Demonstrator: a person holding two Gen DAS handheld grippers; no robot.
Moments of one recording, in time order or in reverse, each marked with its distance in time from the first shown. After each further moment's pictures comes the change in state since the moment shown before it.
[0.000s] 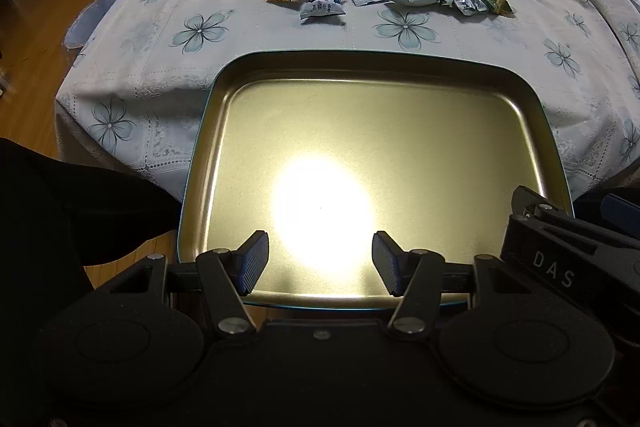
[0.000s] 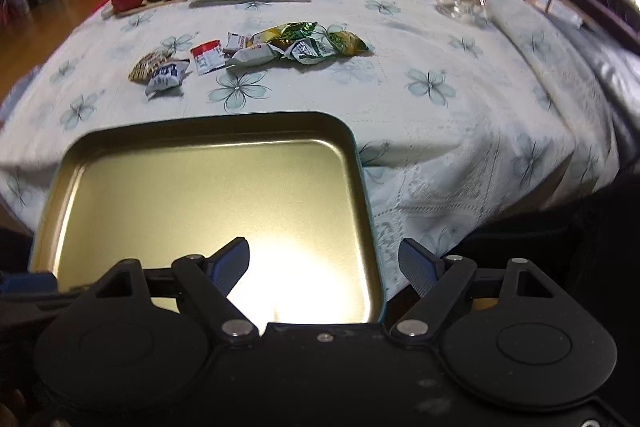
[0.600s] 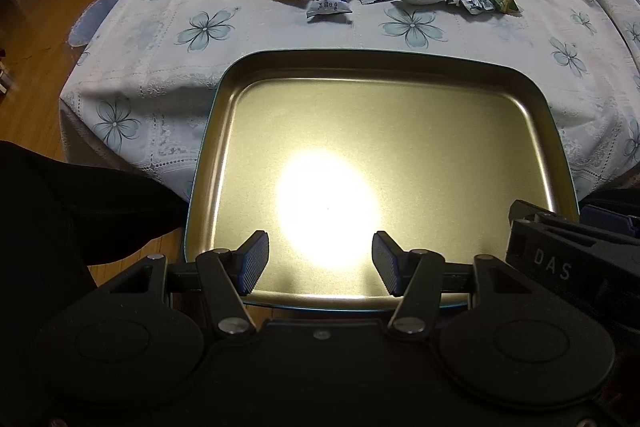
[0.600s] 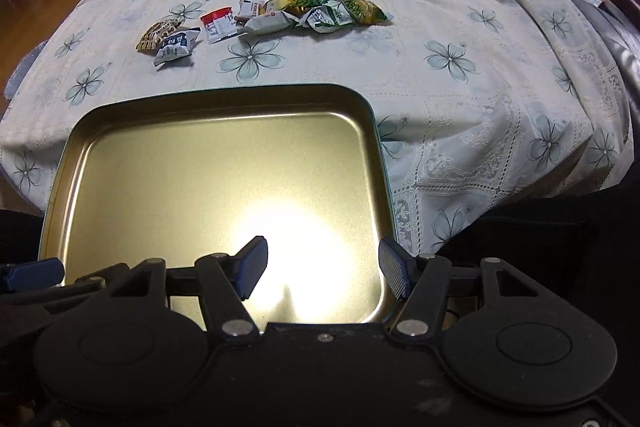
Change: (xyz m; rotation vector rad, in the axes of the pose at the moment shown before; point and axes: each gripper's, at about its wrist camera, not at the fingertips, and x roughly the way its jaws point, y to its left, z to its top) left arm 0.001 0.000 0.001 -0.006 0.009 0.017; right arm 0.011 0.002 0.009 0.019 0.139 0.064
